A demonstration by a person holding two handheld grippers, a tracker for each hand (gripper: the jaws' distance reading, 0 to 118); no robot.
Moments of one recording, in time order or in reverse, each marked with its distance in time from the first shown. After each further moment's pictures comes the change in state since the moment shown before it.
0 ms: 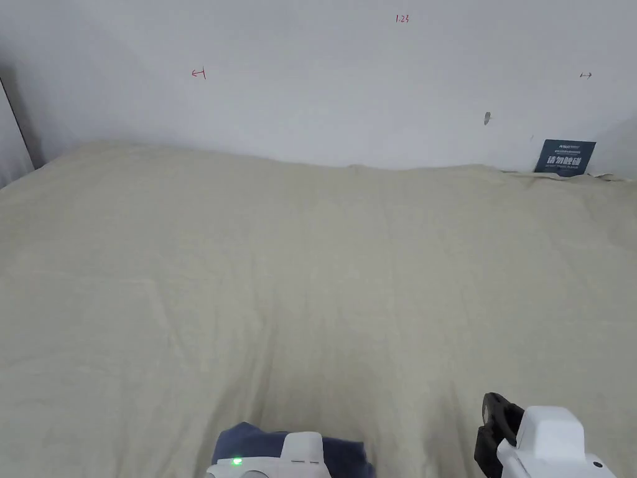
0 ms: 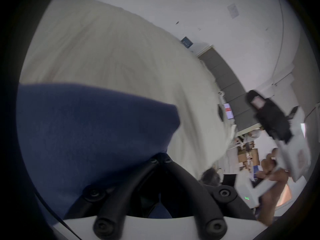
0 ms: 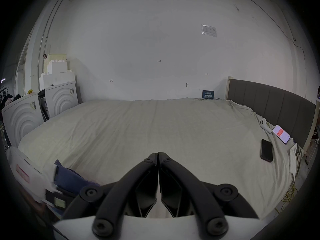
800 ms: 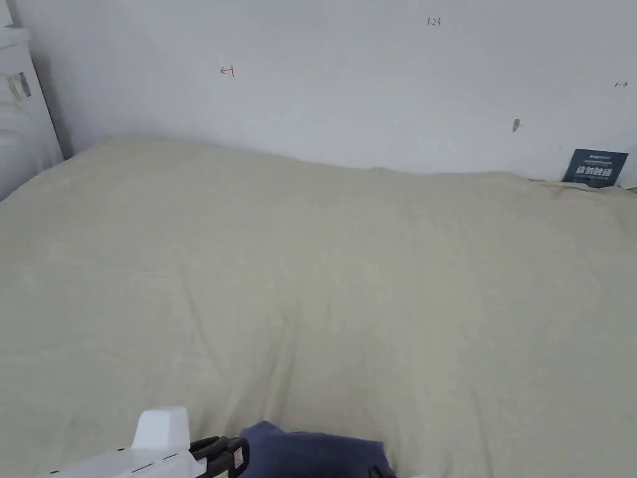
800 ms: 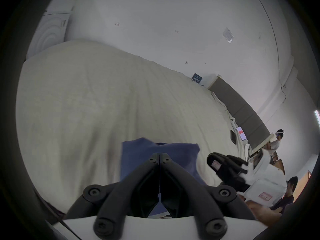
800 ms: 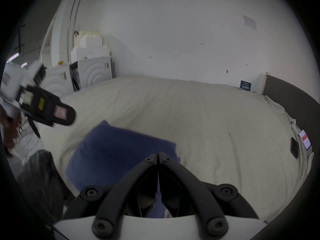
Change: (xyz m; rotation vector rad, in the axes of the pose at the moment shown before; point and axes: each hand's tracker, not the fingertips) left arm -0.058 -0.015 0.188 0.368 0.136 -0.051; right arm -0.135 -0.068 -0.005 -0.168 0.246 0.168
